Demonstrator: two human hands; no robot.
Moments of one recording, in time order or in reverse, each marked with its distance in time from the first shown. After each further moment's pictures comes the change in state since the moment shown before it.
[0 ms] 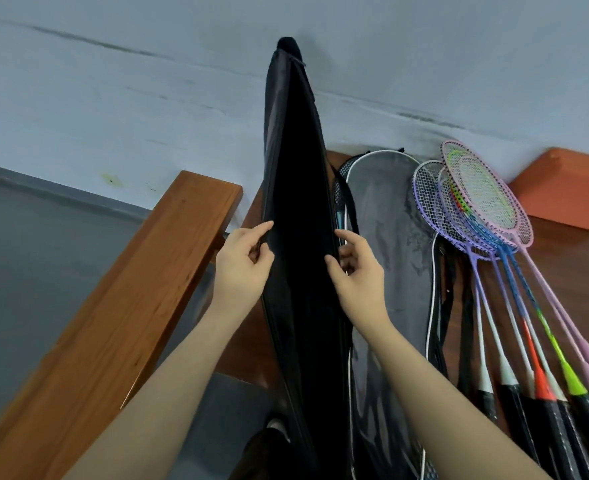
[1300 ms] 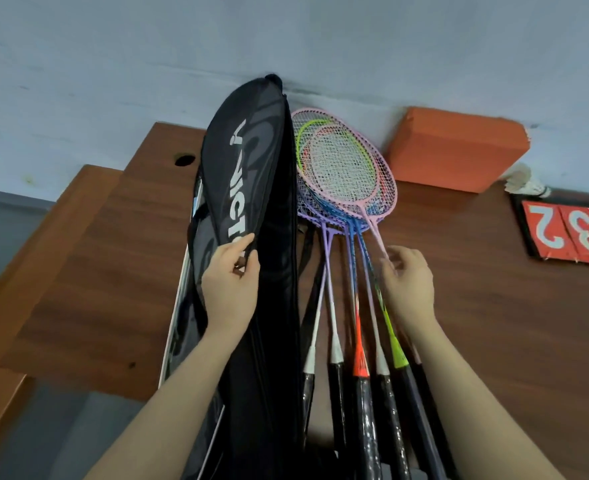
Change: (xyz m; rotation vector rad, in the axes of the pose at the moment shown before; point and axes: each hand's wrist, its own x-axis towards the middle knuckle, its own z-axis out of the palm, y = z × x) left_hand -0.072 0.151 0.255 -0.023 0.085 -0.163; right_hand 0.042 0.205 -0.332 -0.491 0.156 0.169
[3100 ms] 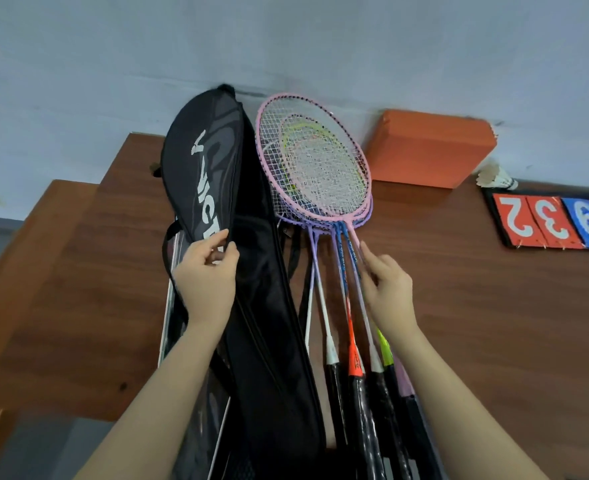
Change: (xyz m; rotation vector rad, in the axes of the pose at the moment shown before) left_hand 0.027 0.004 -0.005 -0.135 0.078 -0.124; right_hand -0.029 -0.029 -0.004 0.118 0.077 -0.256
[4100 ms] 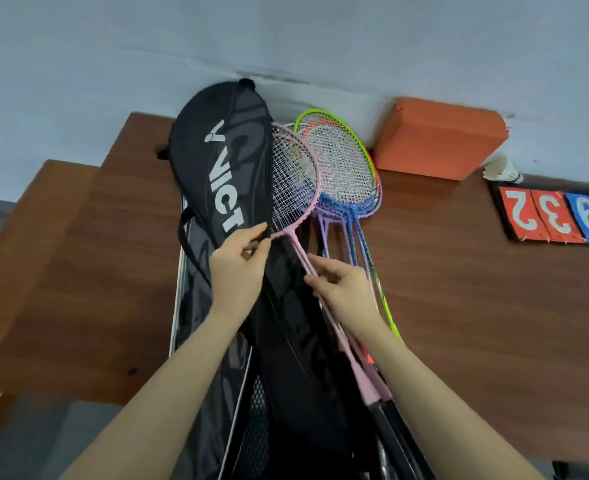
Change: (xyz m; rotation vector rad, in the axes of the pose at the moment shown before) left_hand -0.005 -0.011 0.001 -0.006 -0.244 0.148; right_hand -0.015 -0.066 0.044 0.414 -0.332 0.410
